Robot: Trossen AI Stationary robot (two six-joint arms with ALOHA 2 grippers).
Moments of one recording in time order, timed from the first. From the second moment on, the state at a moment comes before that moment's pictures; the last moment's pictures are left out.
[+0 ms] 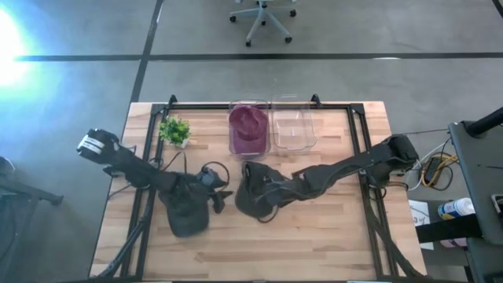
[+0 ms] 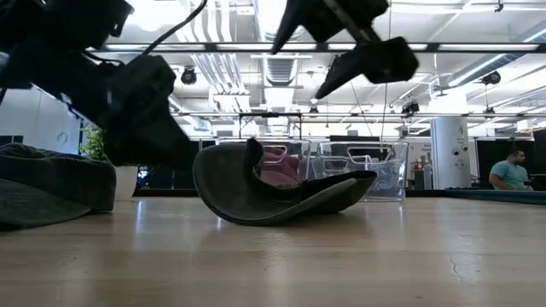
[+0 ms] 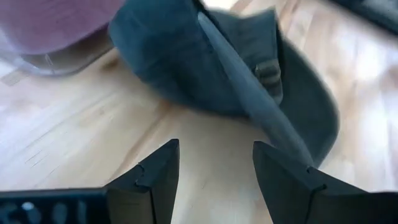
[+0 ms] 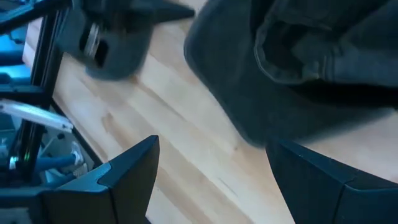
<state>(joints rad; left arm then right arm) -0.35 1.43 0.44 0.38 -0.51 -0.74 0.29 1.74 1.35 -0.54 0.10 1.36</state>
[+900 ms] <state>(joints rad) -0.51 1.59 0.69 0.03 -0.38 -0.72 0.31 1.86 1.47 -0.71 0.12 1.24</state>
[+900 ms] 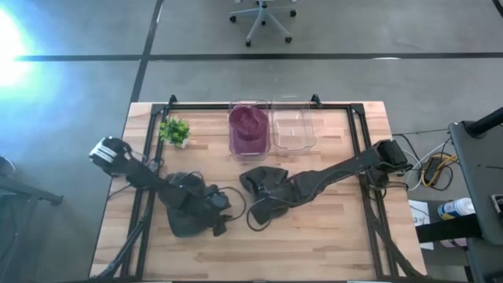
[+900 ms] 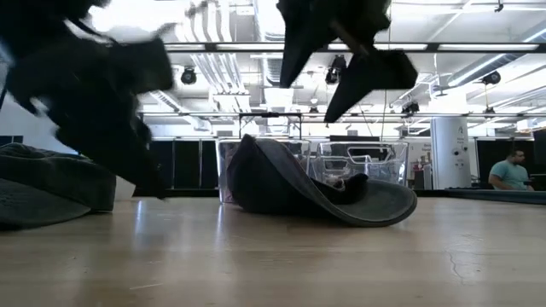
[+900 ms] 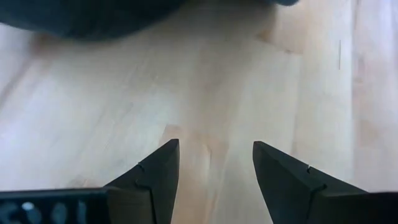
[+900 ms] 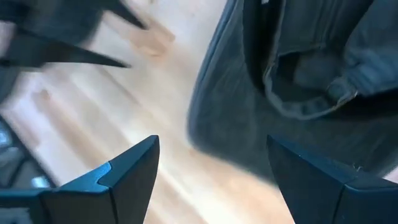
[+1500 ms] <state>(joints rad) -0.59 1.43 0.66 -0.04 -0.52 -0.78 0.26 2.04 1.59 -0.73 0.22 1.08</state>
